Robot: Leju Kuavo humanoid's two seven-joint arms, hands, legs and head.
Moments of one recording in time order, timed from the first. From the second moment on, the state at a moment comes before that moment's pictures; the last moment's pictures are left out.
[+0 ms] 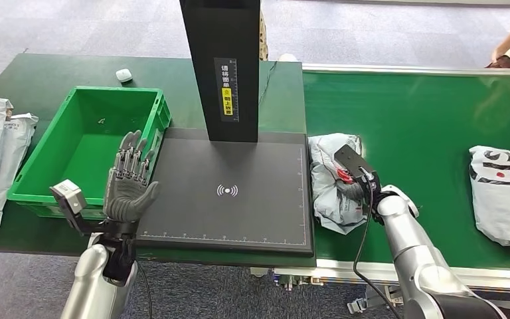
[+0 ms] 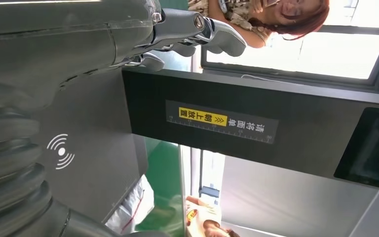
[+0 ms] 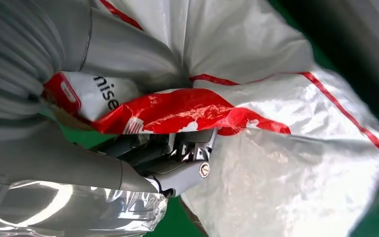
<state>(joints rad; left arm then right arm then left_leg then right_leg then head) -0.20 -0.14 -0.22 -1.21 0.01 -0.24 -0.51 -0.68 -0.09 0.07 -0.51 0.58 0.24 -0.09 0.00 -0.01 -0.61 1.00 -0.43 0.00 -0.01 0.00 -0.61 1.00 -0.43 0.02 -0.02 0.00</state>
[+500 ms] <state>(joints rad) -0.14 -0.14 -0.20 -1.28 0.02 -0.19 -0.51 -0.43 0.04 -0.04 -1.13 -0.01 -0.25 -0.49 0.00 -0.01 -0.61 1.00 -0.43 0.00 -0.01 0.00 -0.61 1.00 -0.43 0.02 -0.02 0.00</state>
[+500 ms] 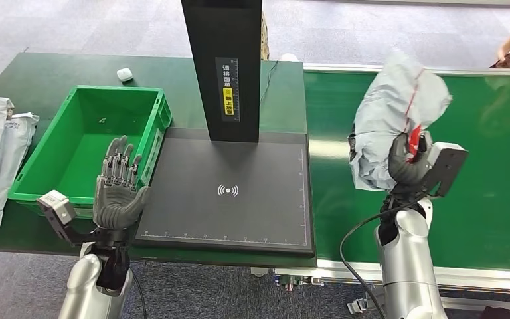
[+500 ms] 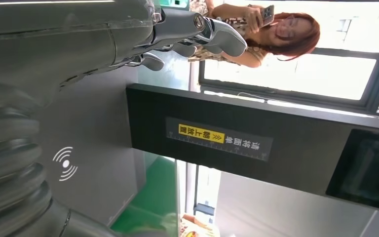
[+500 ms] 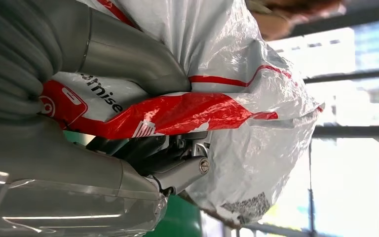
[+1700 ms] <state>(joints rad) -0.22 -0.14 -0.21 -1.25 0.02 -0.26 -0.55 -0.44 -0.04 0.40 -1.38 0.58 0.28 -0.42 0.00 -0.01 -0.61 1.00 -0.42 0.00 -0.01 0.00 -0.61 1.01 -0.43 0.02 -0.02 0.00</state>
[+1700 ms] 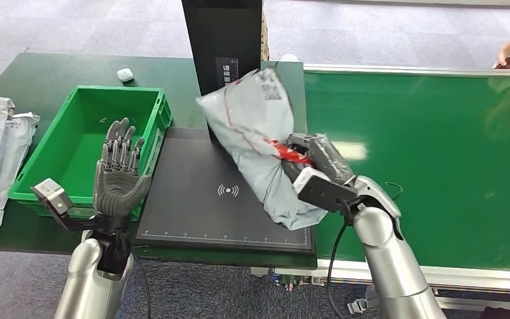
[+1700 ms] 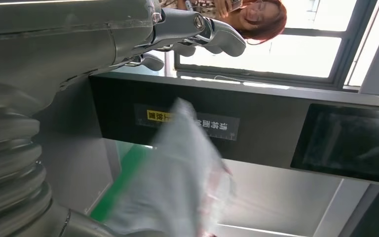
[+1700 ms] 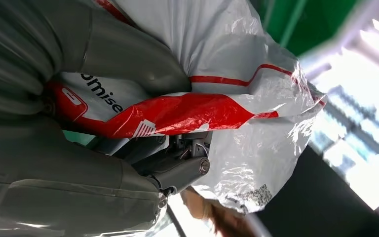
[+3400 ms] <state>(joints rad) -0.25 -0.09 -0.25 -1.20 0.06 -0.22 -0.57 -0.66 -0.15 0.78 -1.07 0.54 -0.01 -0.38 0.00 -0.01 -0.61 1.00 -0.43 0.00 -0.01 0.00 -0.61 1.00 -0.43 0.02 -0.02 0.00</state>
